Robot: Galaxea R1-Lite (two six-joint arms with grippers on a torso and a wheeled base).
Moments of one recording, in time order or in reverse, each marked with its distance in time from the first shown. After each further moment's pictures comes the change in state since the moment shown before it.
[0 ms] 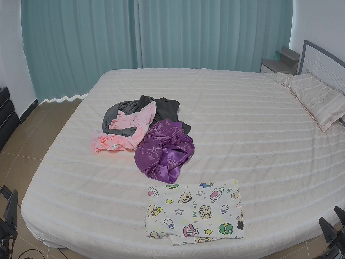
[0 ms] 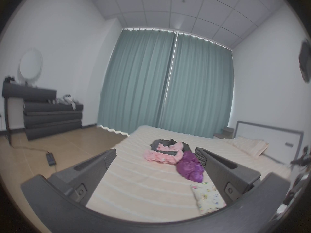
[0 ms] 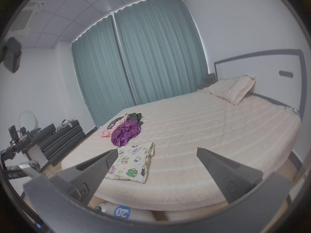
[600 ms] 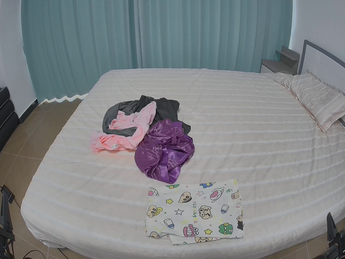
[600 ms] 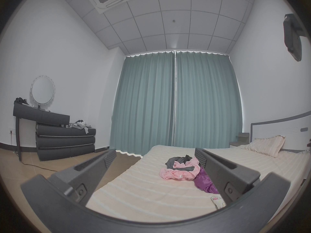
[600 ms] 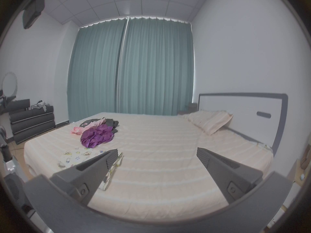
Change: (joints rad) left arm 0.064 -0.180 0.126 -0.171 0.070 0.181; right arm -0.060 -0.190 0.077 -0.066 -0.186 -0.284
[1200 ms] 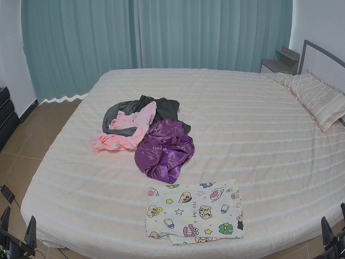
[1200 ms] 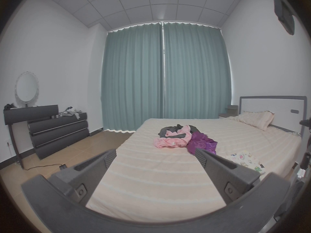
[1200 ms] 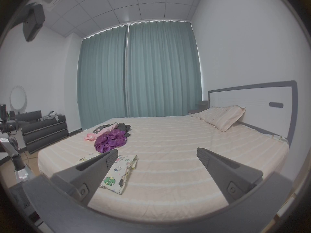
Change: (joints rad) left arm 0.000 -0.003 0.001 0.293 -0.112 0.008; right arm 0.001 -0.005 0.054 -0.064 0.118 0.093
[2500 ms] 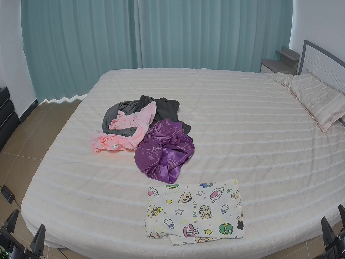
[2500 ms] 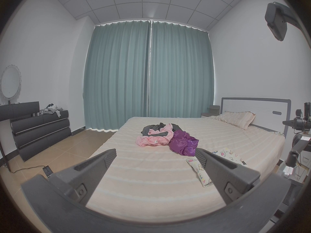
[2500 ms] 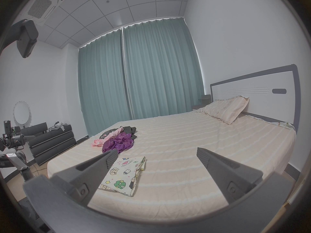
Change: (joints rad) left arm 0.000 0.002 0.000 0.011 -0.188 -0.020; right arm 0.000 0.002 -0.002 0.000 0.044 0.109
